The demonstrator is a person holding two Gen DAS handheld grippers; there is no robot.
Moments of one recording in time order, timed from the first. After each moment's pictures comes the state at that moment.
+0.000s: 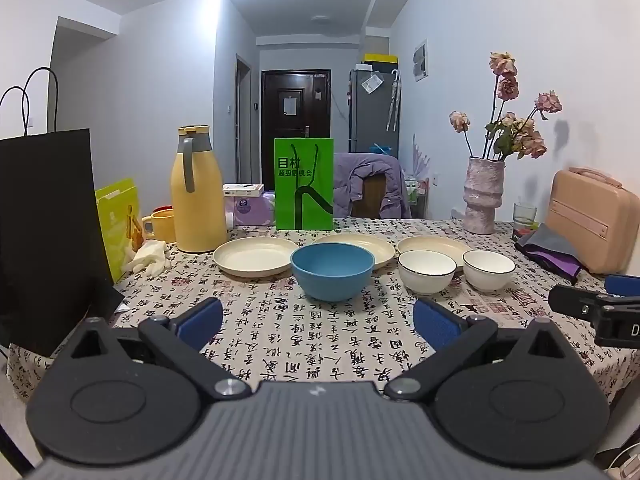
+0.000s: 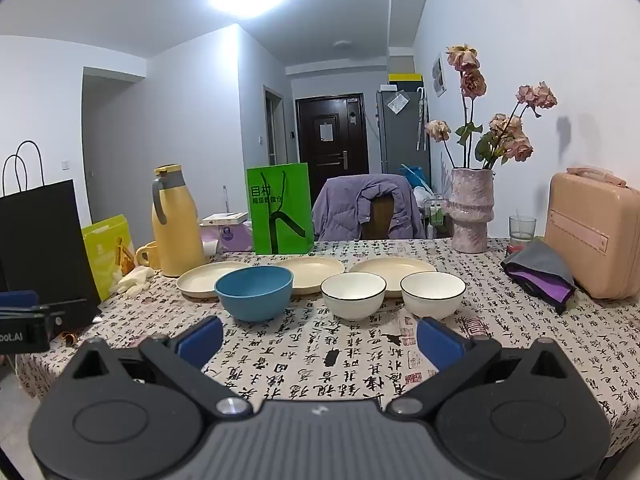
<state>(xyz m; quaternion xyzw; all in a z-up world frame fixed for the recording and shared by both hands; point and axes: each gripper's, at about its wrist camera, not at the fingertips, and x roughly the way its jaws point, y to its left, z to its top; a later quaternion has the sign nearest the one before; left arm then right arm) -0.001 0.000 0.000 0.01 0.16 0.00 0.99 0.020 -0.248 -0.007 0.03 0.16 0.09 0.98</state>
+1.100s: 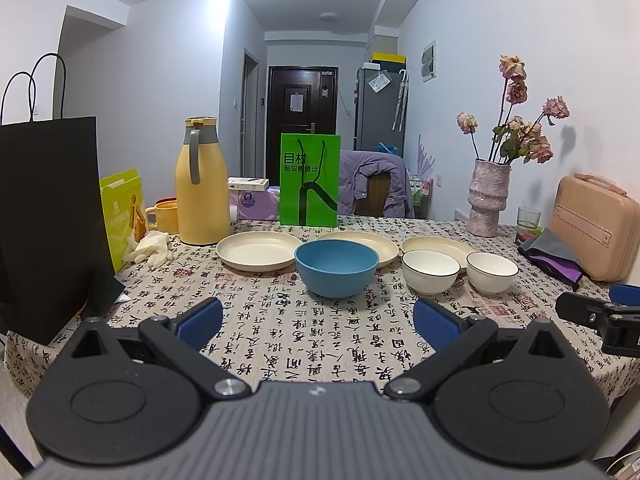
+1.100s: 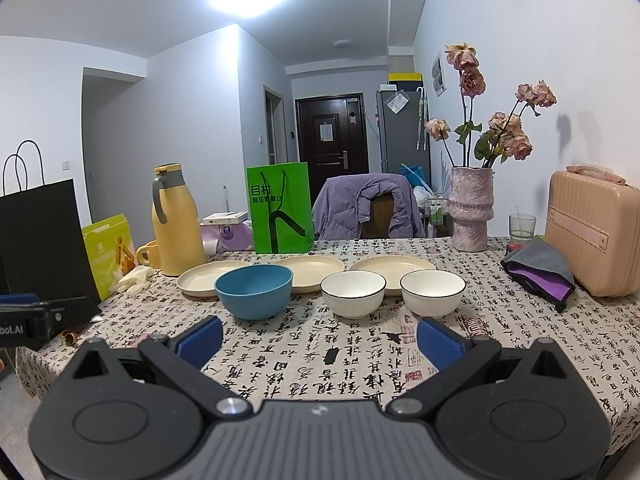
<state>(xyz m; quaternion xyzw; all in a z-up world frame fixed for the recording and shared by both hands) 0.000 0.001 -0.001 -0.01 0.17 0.01 0.98 0.020 -0.249 -0.009 0.03 0.16 0.09 0.98</state>
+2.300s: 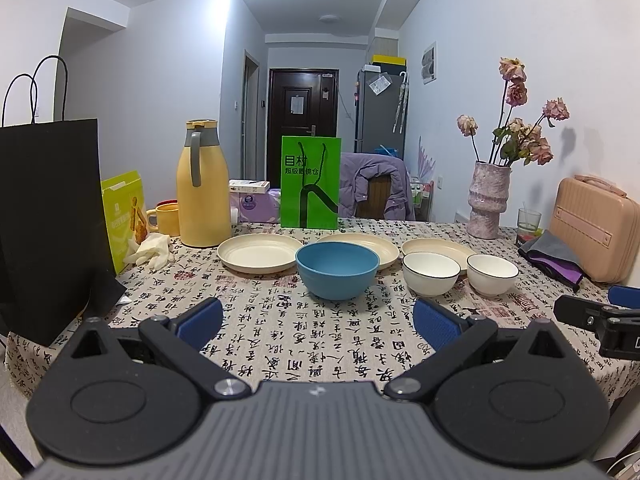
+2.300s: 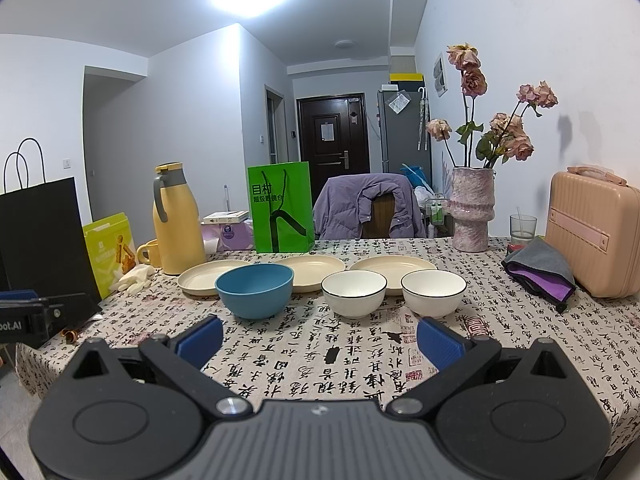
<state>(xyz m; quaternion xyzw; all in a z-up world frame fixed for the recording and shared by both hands) -0.002 0.002 0.001 -0.01 0.17 0.01 0.99 0.020 -0.248 -0.008 0.03 0.16 0.09 0.98</state>
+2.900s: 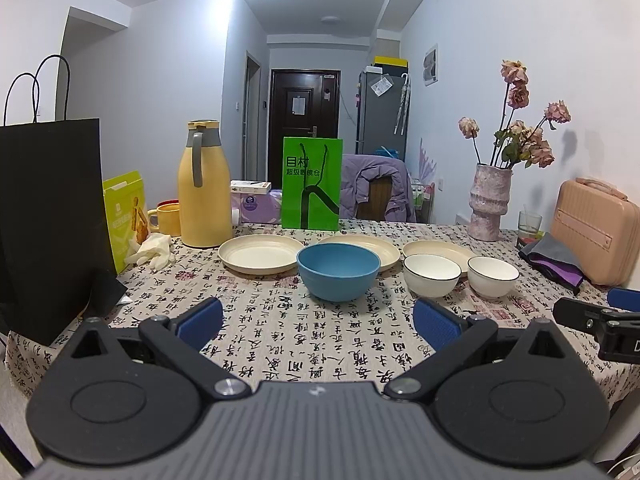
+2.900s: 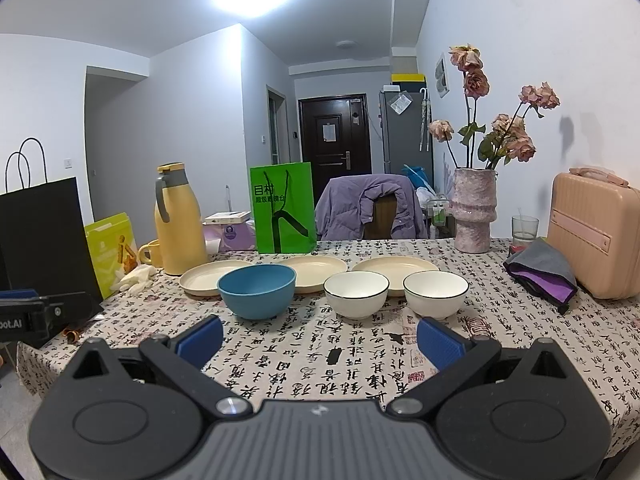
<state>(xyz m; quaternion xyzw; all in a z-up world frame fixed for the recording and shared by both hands) -0.002 0.003 0.004 -0.02 0.17 0.01 0.99 0.020 -0.247 -0.008 0.03 0.16 0.09 0.98</state>
